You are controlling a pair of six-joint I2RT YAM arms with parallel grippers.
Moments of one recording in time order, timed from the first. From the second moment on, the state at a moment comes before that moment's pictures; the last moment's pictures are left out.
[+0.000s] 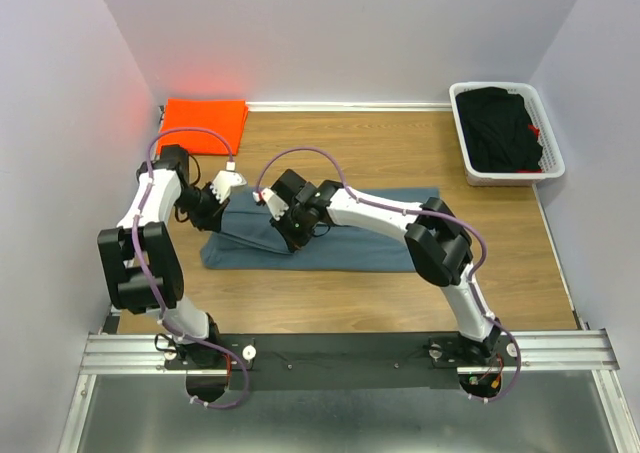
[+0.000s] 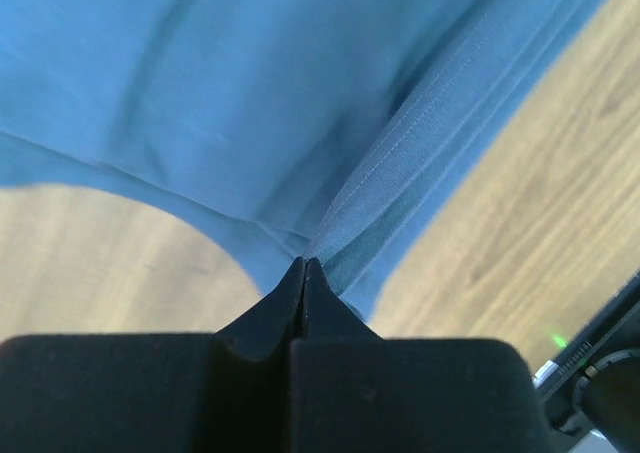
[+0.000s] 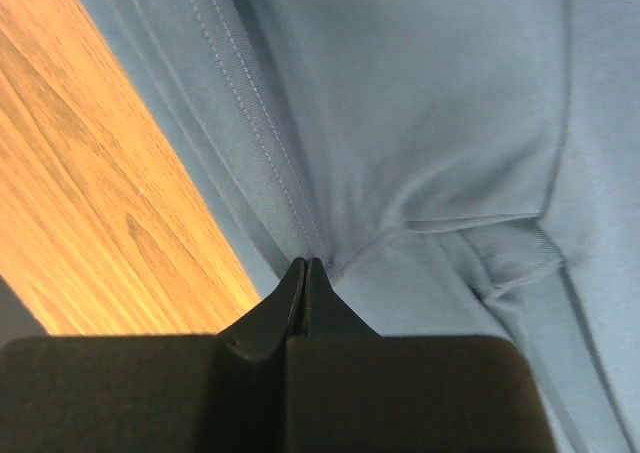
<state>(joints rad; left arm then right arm) 0.17 1.59 1.17 -1.05 0.51 1.09 0.97 2.17 1.74 -0.65 -0.22 -0.01</state>
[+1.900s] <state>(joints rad) -0.06 1.87 1.24 -0.69 0.40 0.58 0.45 2.02 1.45 -0.69 -0.11 -0.16</state>
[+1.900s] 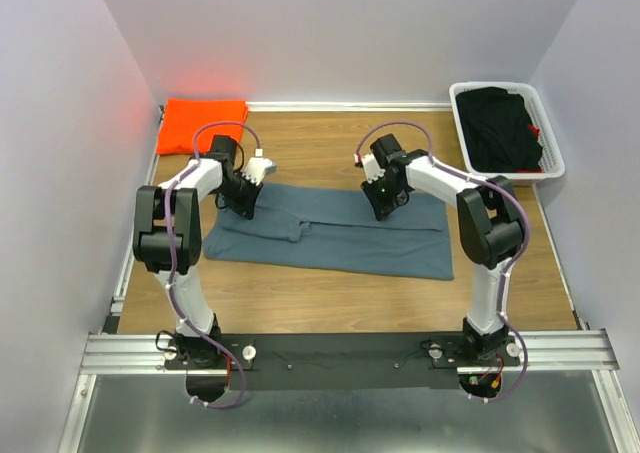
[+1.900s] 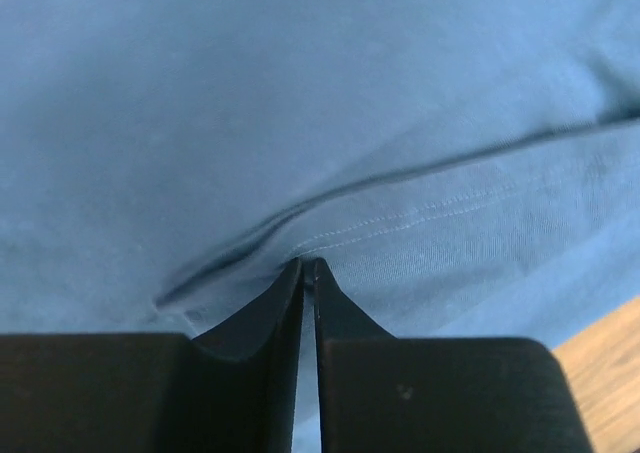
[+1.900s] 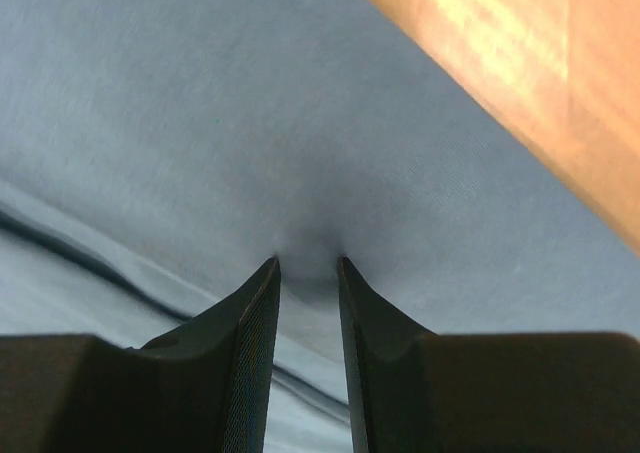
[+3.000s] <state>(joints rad) -0.16 1.92 1.91 -0.44 0.33 0.28 0.47 1.80 1.22 -0.78 -0.28 -0.21</state>
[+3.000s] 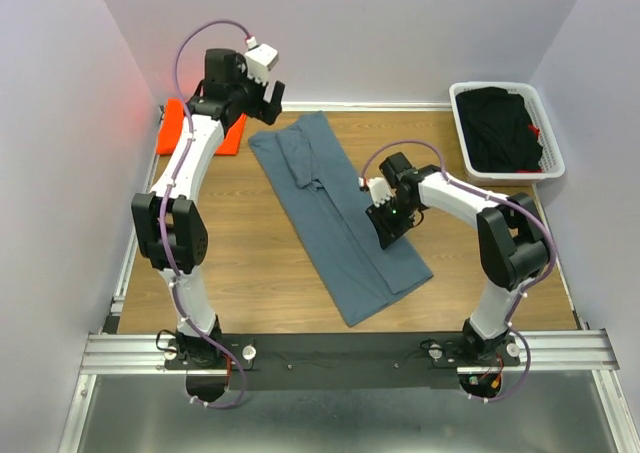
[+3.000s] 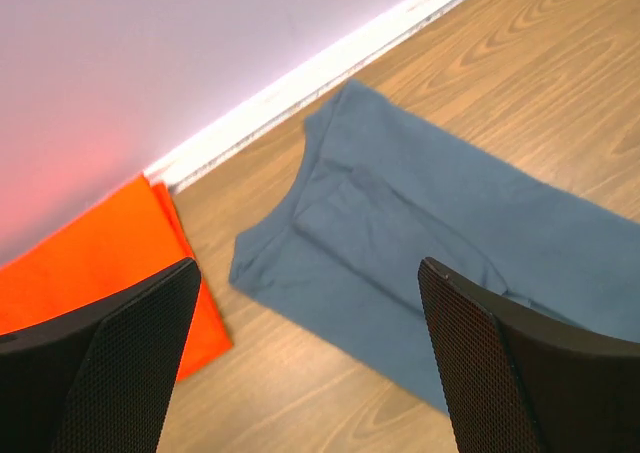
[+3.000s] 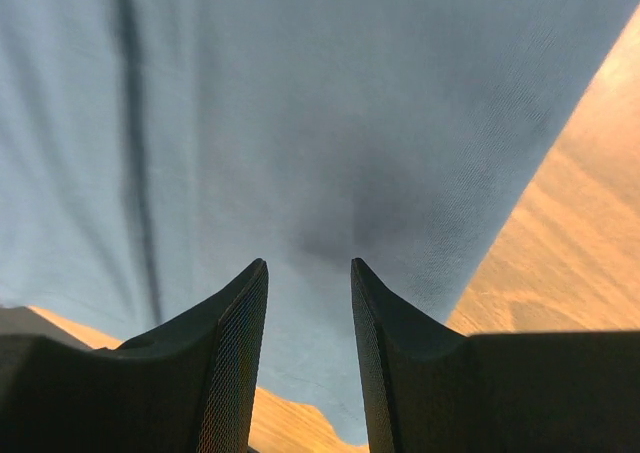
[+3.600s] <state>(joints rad) -0.24 2.06 1.69 -0.52 0.33 0.24 0.74 1.84 1.17 -0.79 -0.39 -0.19</state>
